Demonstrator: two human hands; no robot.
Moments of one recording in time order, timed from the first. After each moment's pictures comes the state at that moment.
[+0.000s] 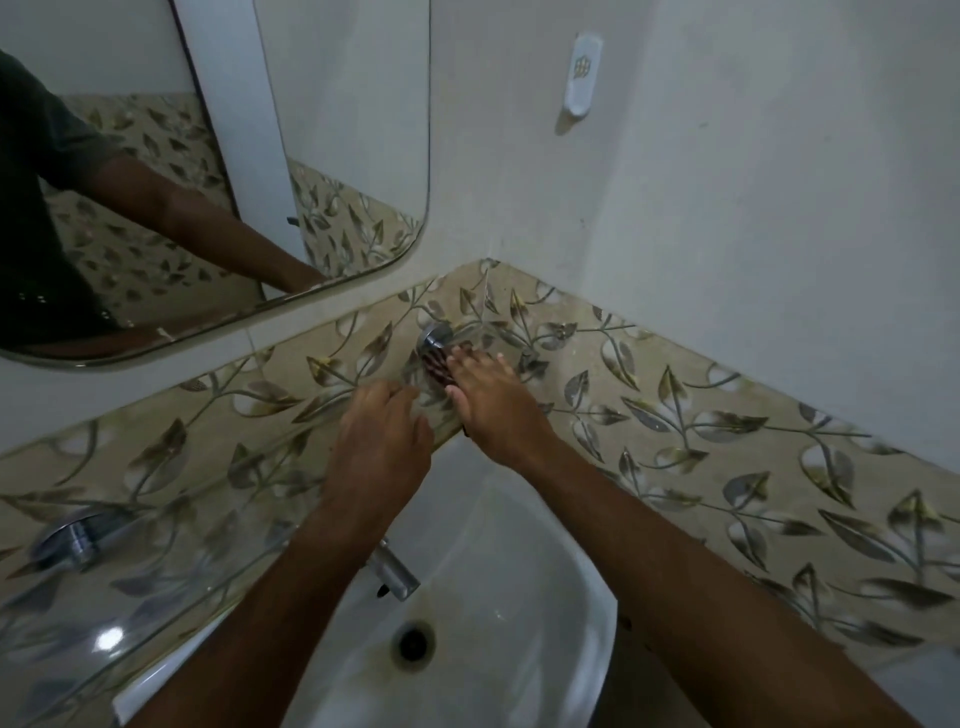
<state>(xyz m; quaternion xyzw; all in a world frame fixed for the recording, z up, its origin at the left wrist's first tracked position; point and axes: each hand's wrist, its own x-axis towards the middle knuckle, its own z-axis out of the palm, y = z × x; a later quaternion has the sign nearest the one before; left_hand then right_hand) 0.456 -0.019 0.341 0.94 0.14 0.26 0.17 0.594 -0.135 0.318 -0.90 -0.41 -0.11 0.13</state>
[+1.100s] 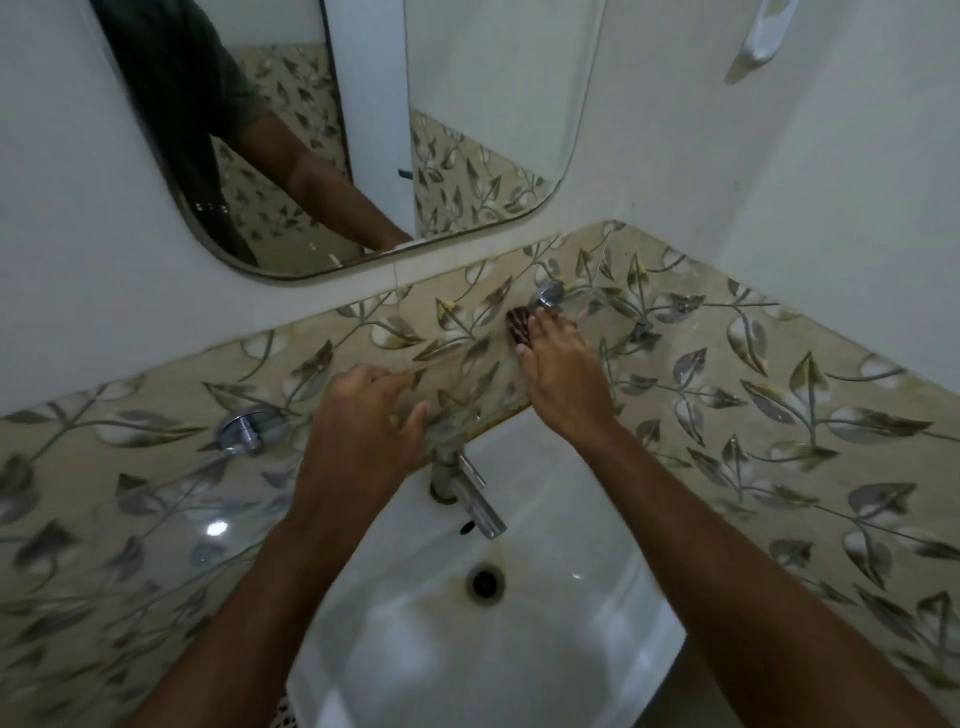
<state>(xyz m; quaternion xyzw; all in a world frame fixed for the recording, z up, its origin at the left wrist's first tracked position) 0.341 0.042 0.351 0.91 0.23 0.29 0.20 0.543 -0.091 0.327 -0.91 -0.35 -0.11 0.18</state>
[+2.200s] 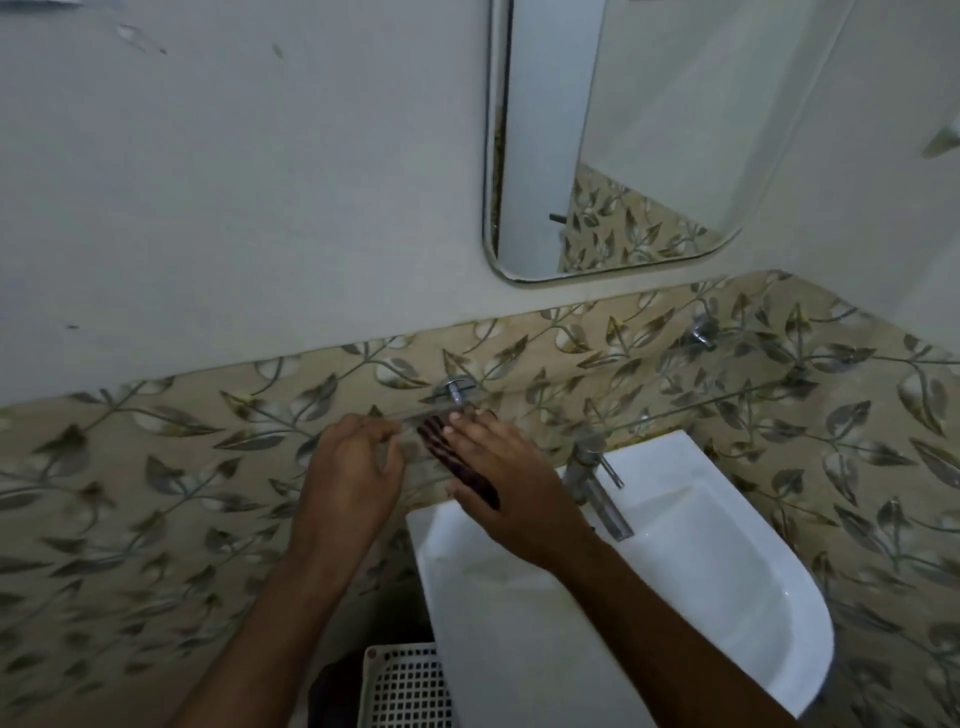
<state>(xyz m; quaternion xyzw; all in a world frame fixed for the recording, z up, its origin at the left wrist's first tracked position) 0.152 0.090 0.347 0.85 0.39 0.31 0.18 0.318 -0.023 0.302 -0.73 -0.64 -0.03 0.25</state>
